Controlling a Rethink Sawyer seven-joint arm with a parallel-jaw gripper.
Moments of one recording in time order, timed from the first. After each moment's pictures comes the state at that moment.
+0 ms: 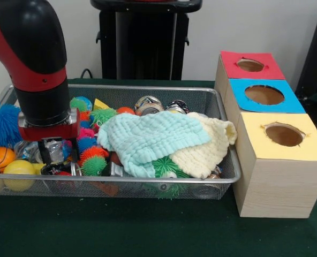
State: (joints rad) arm -0.67 -0.37 0.28 1.26 -0.39 0.79 1.36
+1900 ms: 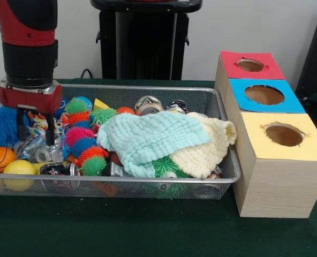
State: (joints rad) arm -0.70 -0.52 0.14 1.57 -0.25 0.32 1.51
